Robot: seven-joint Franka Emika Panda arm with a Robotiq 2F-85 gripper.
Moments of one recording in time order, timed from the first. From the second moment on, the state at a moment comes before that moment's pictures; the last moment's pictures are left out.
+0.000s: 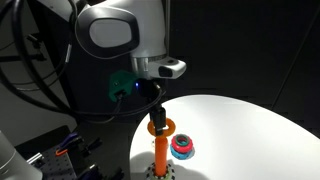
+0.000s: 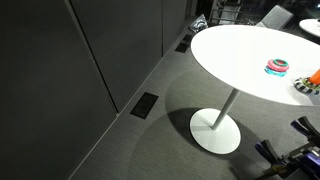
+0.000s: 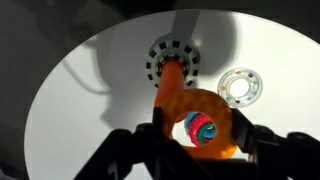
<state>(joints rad) -0.29 -0.17 -0.26 -2.49 -0.20 2.35 0.08</state>
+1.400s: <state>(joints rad) -0.30 -0.16 -0.27 -2.53 -0.31 2.40 0.08</state>
